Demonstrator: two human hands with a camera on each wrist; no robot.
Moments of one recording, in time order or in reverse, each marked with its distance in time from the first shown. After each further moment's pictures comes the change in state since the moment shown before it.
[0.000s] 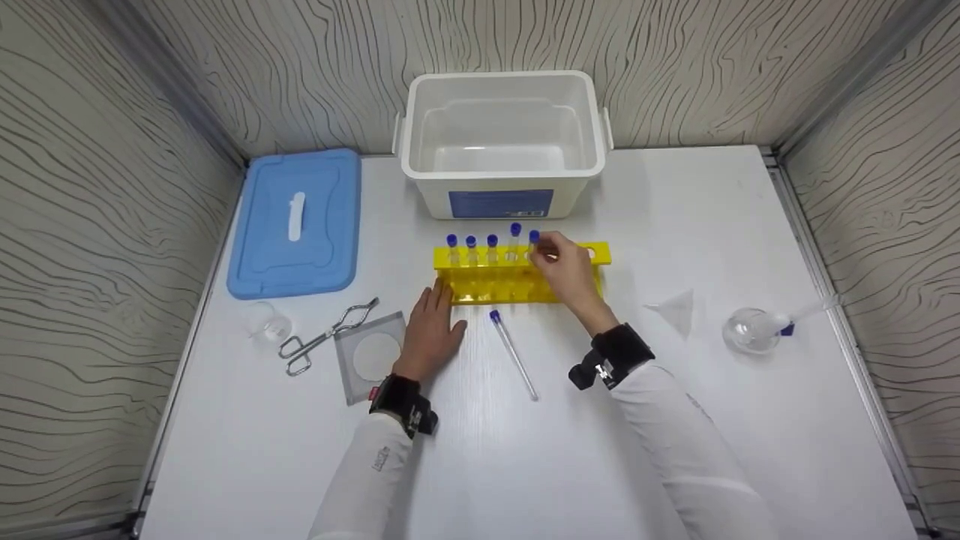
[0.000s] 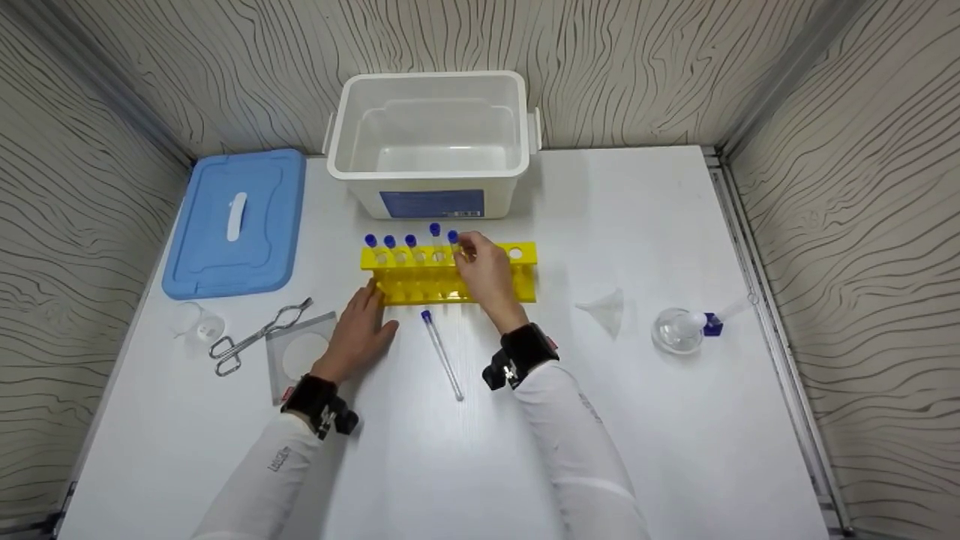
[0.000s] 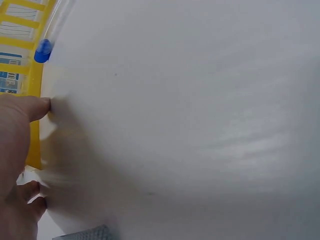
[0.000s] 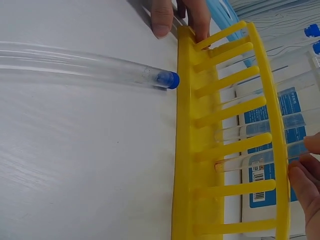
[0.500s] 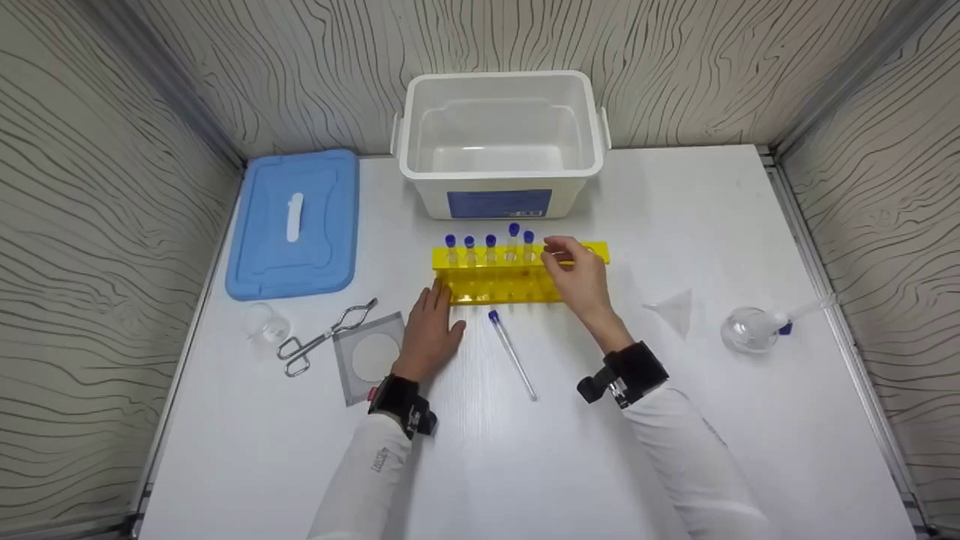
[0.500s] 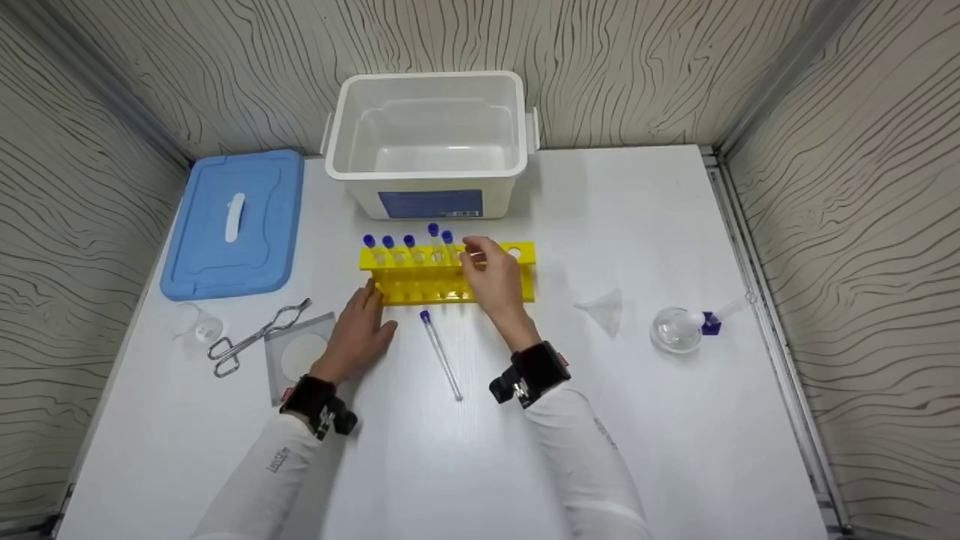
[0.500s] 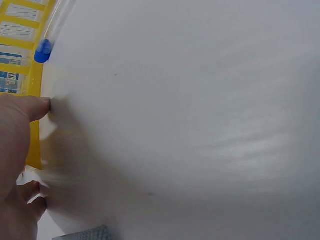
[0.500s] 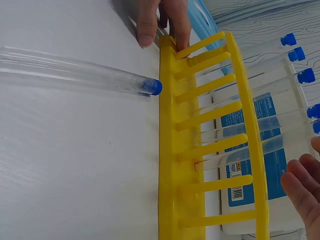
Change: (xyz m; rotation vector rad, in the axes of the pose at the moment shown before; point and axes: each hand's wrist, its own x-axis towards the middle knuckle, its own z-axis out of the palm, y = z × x) left_hand 0.000 0.001 0.001 -0.039 -0.002 -0.017; right_hand -0.025 -0.005 -0.014 0.027 0.093 -0.037
